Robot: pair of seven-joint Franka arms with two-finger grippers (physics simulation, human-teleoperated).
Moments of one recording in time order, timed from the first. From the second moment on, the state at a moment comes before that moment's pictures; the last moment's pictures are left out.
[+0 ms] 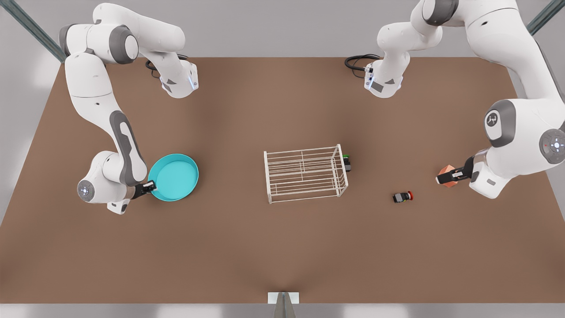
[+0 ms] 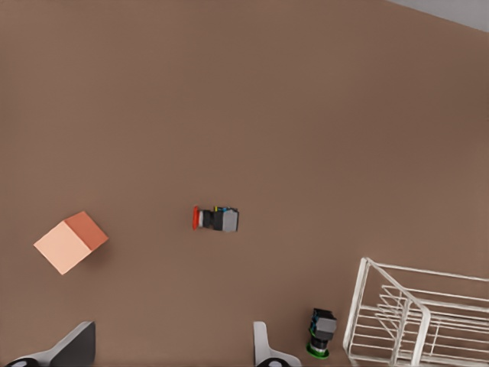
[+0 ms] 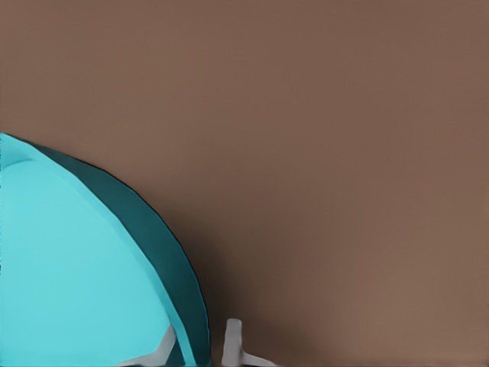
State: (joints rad) left arm 0.08 0.29 -0.05 -1.45 -0.05 1.61 -0.22; right arm -0.12 0.61 0.00 -1.85 0.19 2.14 -0.67
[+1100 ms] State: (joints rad) left arm 0.08 0.29 -0.05 -1.45 -0.02 1.61 -0.22; right arm -0.11 0.38 0.13 -1.81 0.45 1.87 -0.82
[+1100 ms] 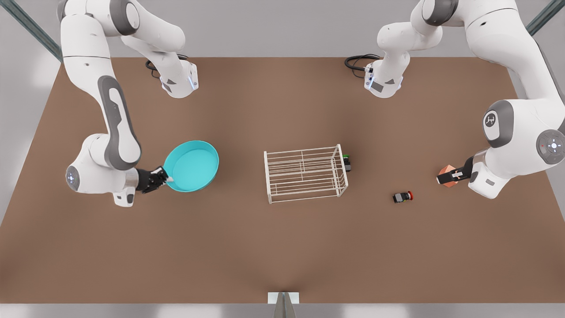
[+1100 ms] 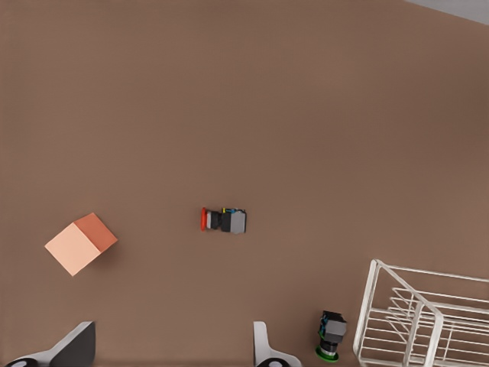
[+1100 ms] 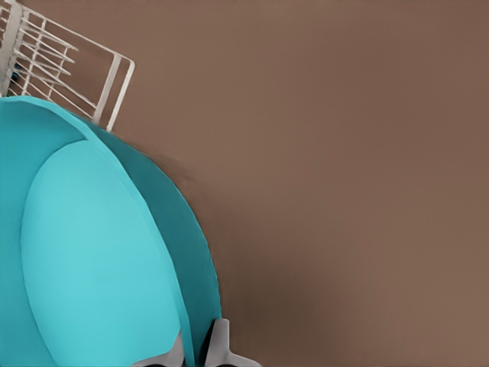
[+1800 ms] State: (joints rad) left arm -0.20 0.52 -0.05 -1.52 -0.02 1.91 -0.89; right arm 0.23 0.53 0.16 -1.45 0.58 1.85 -0.64
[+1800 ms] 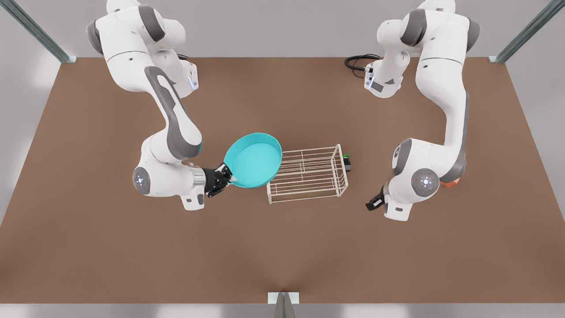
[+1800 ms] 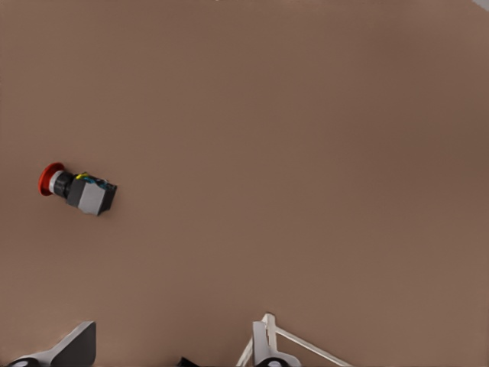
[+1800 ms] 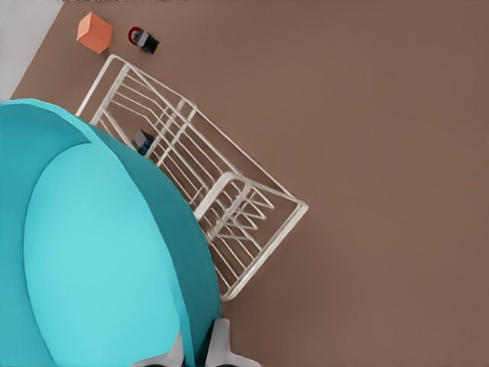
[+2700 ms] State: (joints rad) left arm -0.10 0.50 0.04 -1.91 0.13 2.40 -1.79; right arm 0.49 0.68 0.15 -1.41 0.68 2.17 -0.24
